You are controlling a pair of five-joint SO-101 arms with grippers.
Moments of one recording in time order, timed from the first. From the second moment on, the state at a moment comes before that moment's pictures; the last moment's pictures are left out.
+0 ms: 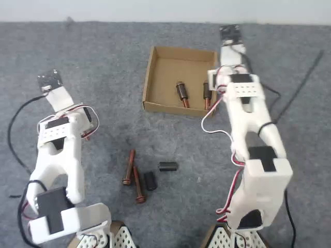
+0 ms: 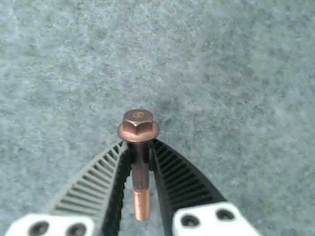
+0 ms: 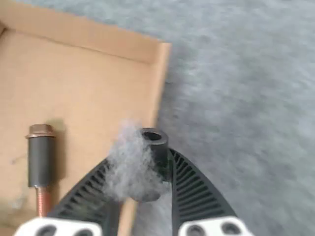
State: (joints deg) left arm -24.3 -6.6 46.3 31.9 11.6; right arm -8.3 22.8 -0.4 34.3 4.4
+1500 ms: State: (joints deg) left arm -23.8 -6.6 49.9 23.8 8.0; right arm -14.6 -5.5 65.3 -48.8 4.4
